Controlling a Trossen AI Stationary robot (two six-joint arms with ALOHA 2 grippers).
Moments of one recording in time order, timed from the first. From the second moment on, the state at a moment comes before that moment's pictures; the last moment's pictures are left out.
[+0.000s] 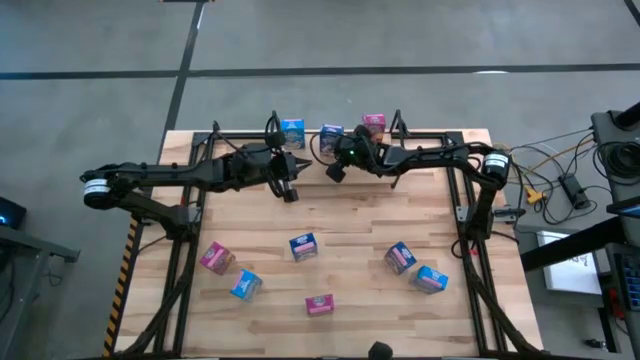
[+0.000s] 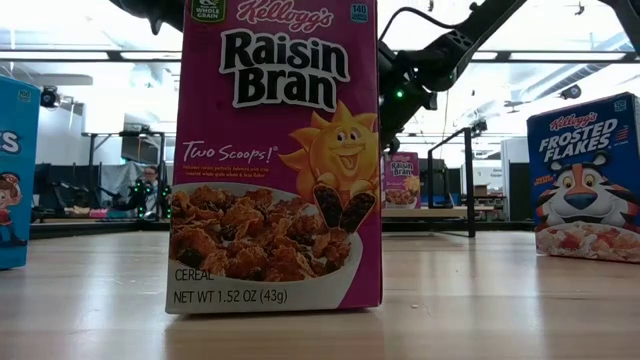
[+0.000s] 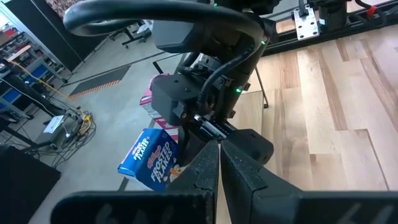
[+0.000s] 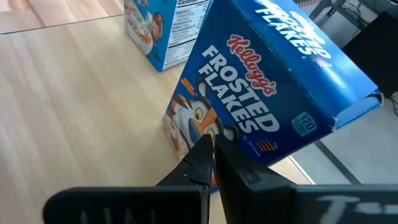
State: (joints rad) left arm 0.21 1.29 0.92 0.04 -0.22 0.39; right arm -0.40 1.82 1.14 0.08 0.34 -0.09
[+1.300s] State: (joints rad) left arm 0.21 1.29 0.92 0.04 -0.22 0.39; right arm -0.41 1.82 1.13 0.10 0.34 -0.17
